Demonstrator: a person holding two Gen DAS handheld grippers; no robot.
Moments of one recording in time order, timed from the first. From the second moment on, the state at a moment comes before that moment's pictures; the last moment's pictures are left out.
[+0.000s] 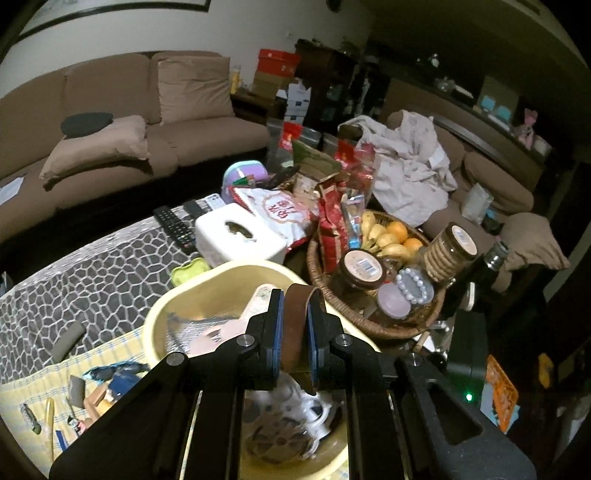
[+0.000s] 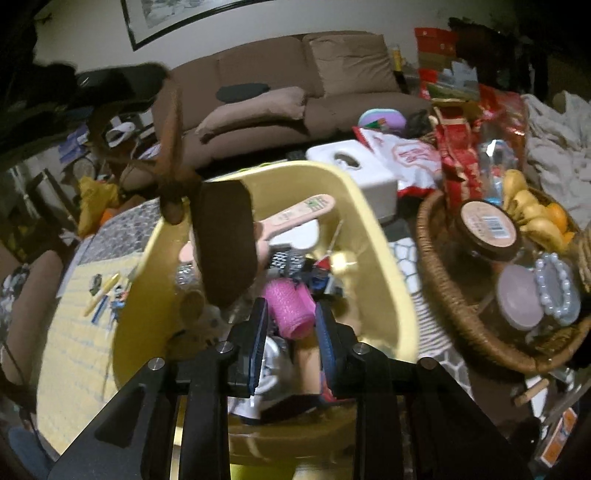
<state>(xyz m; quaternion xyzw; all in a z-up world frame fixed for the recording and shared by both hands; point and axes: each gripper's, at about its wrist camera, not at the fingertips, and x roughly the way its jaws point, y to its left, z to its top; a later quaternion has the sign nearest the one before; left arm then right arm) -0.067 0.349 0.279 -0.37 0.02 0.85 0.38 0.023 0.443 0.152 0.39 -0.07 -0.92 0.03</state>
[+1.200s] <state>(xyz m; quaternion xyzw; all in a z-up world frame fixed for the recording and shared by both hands) -0.091 0.376 0.169 -0.42 0.17 0.86 0.26 0.035 0.475 0.167 0.35 -0.10 -0.93 -0.01</state>
